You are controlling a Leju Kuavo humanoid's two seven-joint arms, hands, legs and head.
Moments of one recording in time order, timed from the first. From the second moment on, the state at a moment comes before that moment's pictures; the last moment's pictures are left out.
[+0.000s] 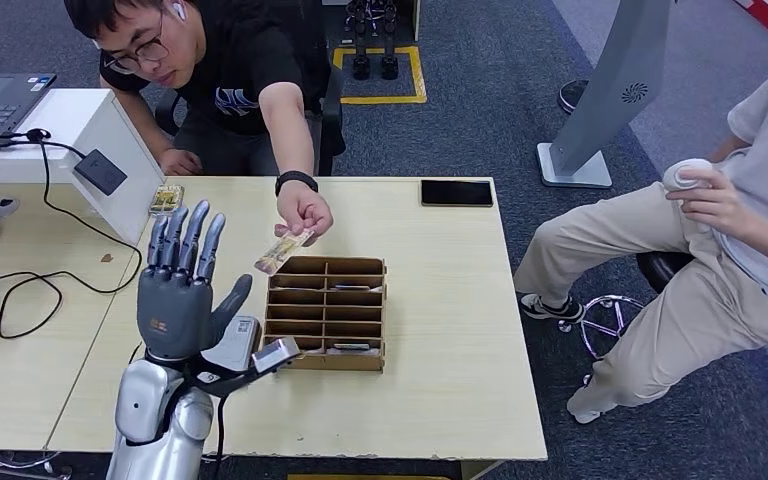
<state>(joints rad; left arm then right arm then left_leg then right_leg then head) -0.11 -0.24 -0.06 -1.60 -1.42 0.69 -0.49 -0.03 0.12 -1.19 -0.25 1.51 -0.15 0.23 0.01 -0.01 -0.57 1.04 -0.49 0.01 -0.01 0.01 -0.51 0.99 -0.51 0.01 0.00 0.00</state>
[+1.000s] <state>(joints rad) -0.16 -0.25 -0.10 -1.55 -1.46 0.69 -0.20 -0.03 0.12 -1.18 -0.24 1.51 -0.15 0.23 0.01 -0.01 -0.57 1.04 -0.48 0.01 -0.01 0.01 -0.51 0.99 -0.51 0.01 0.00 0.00</state>
